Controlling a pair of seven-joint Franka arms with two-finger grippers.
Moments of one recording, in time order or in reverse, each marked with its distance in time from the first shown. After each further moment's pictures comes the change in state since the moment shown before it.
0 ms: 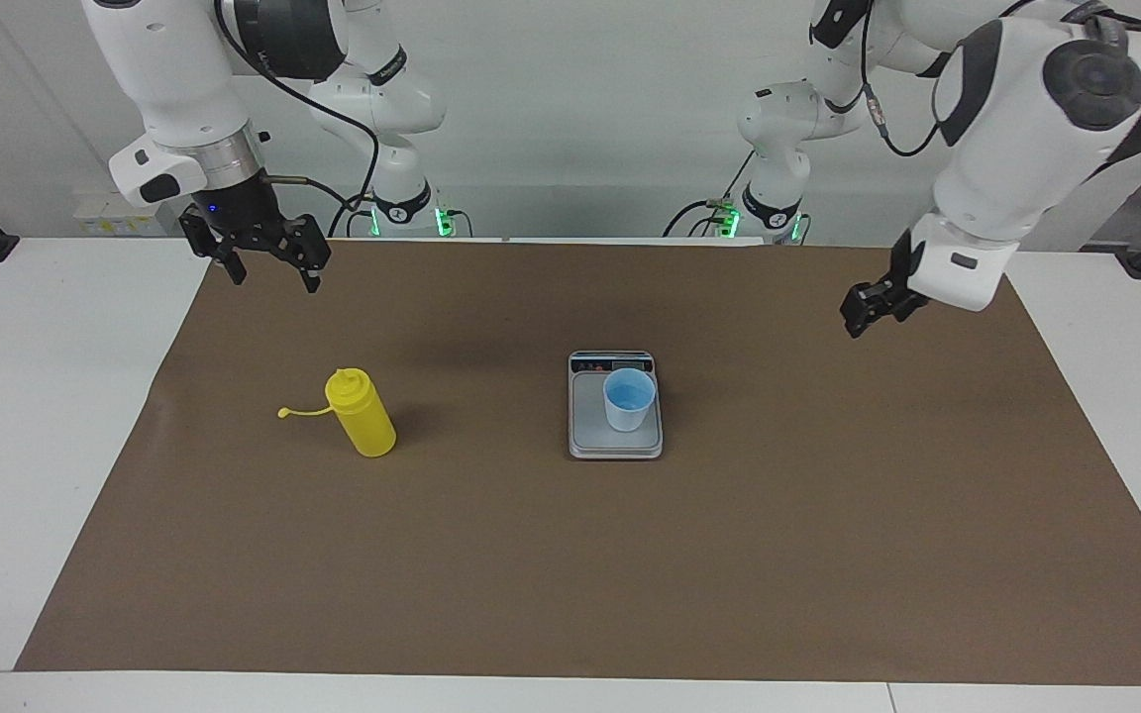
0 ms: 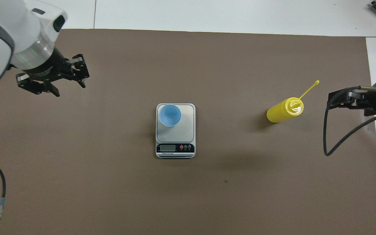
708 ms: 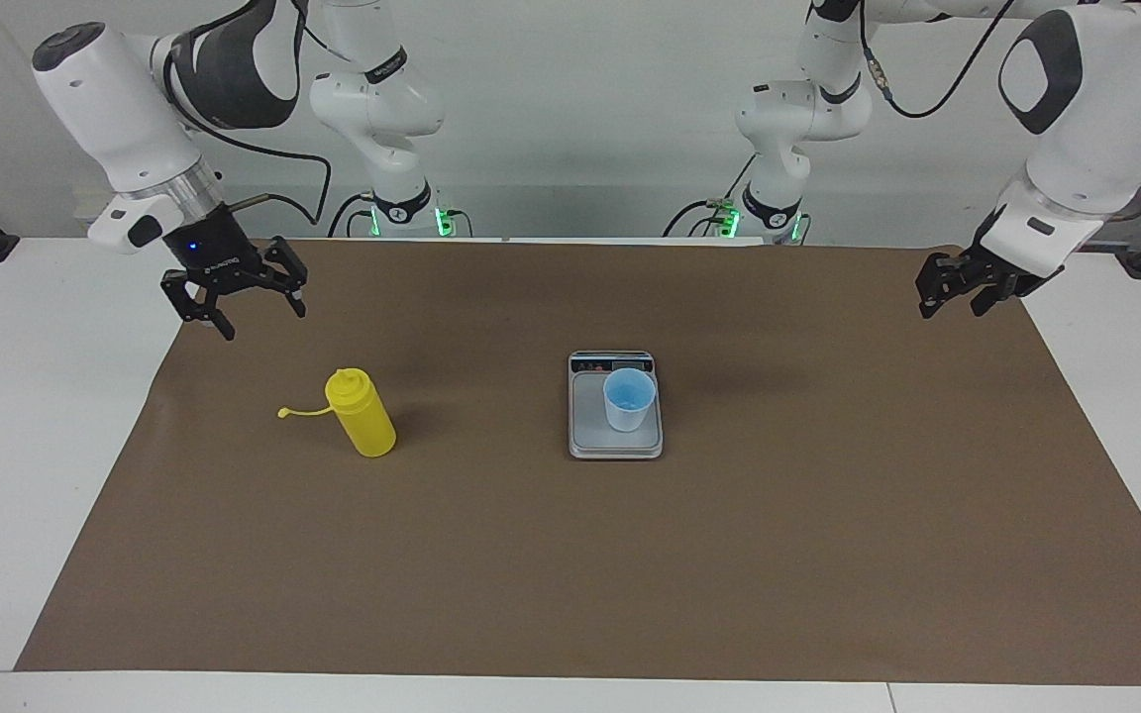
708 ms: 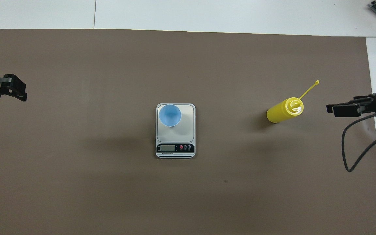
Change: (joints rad) left arm -0.150 -0.226 0.334 -0.397 -0.064 0.264 0.423; right arm -0.166 -0.058 -0.001 -0.291 0.342 0.327 -0.706
